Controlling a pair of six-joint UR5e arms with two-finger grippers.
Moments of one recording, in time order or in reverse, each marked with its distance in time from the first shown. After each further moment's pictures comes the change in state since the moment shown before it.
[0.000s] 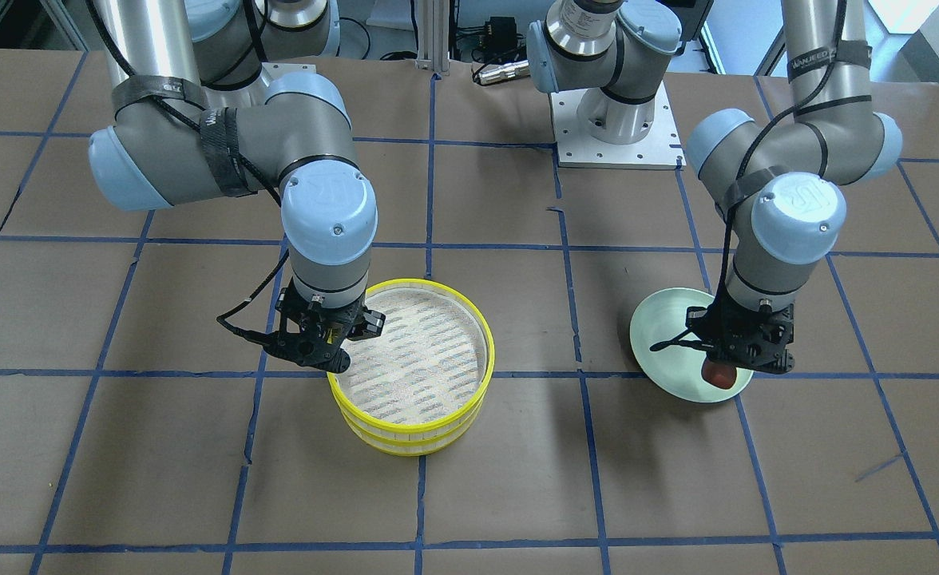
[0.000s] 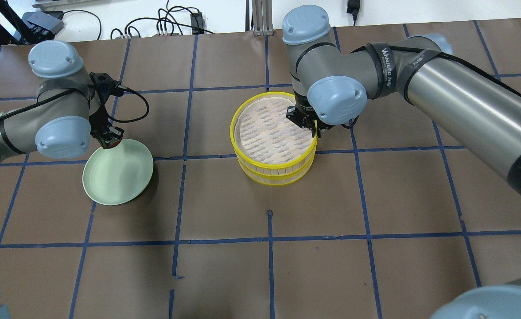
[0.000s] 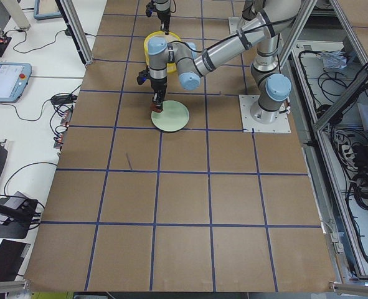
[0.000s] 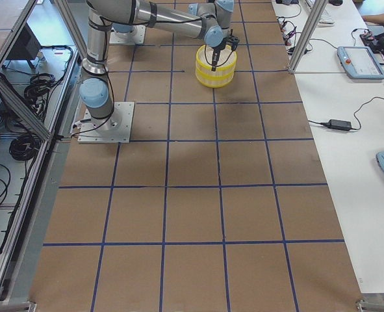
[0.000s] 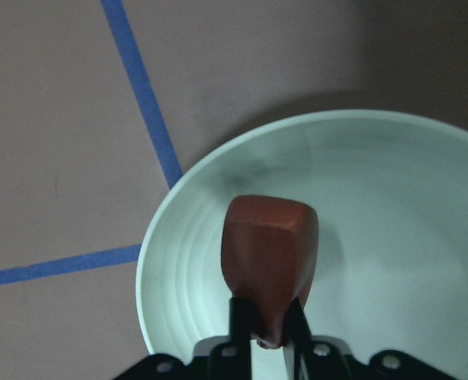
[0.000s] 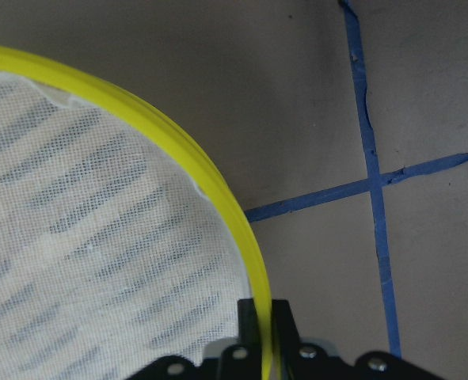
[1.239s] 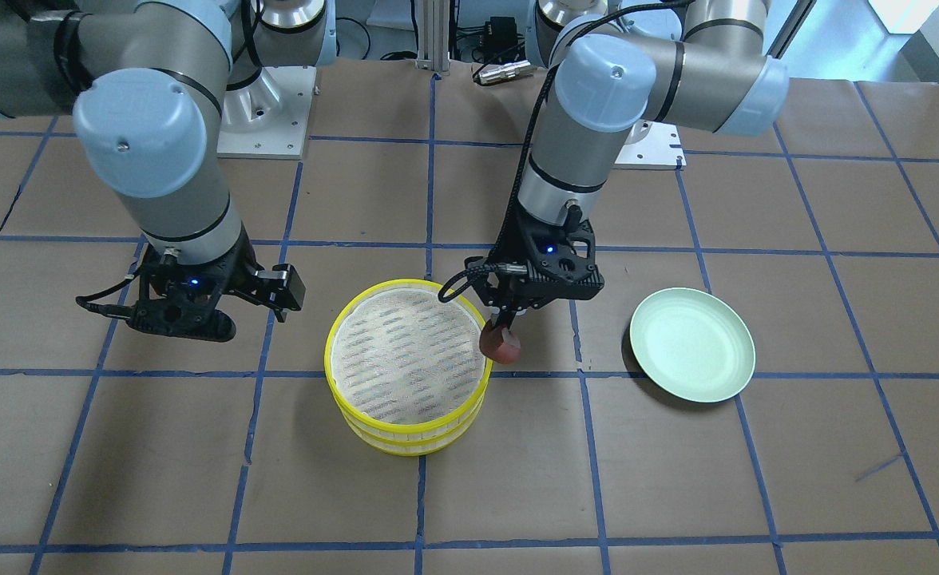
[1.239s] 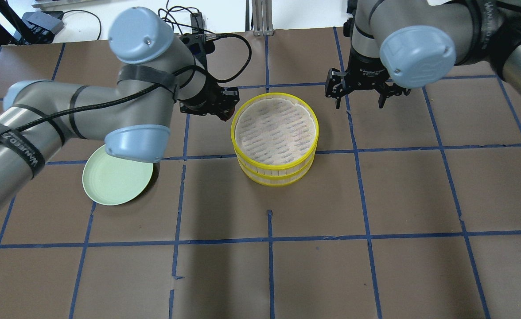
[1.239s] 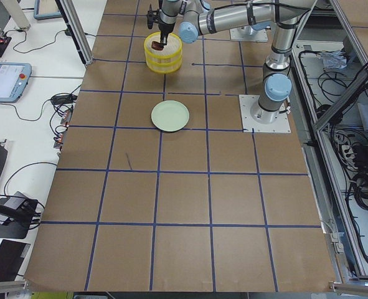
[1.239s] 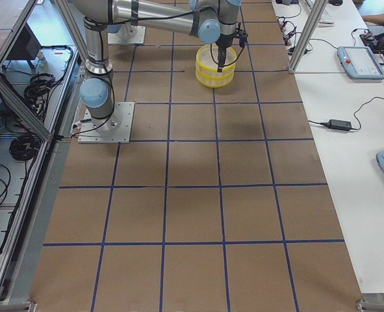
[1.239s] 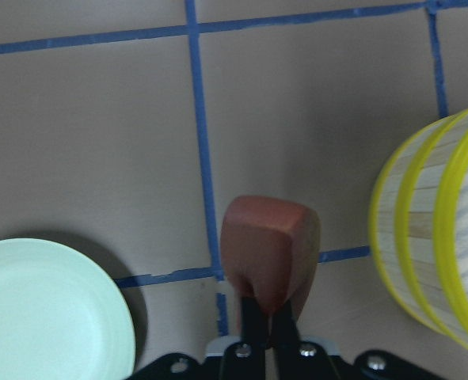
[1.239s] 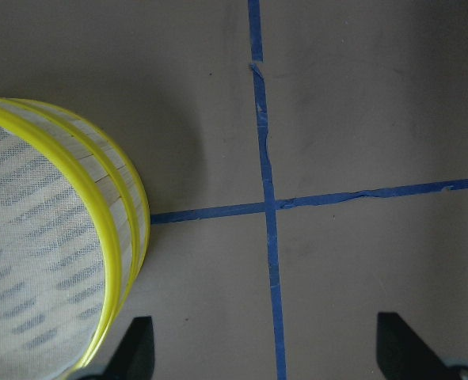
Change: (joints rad) left arm -0.420 0.020 0.103 0.079 -0.319 -0.846; right arm -0.199 -0.162 -0.027 0.132 0.084 -0.329
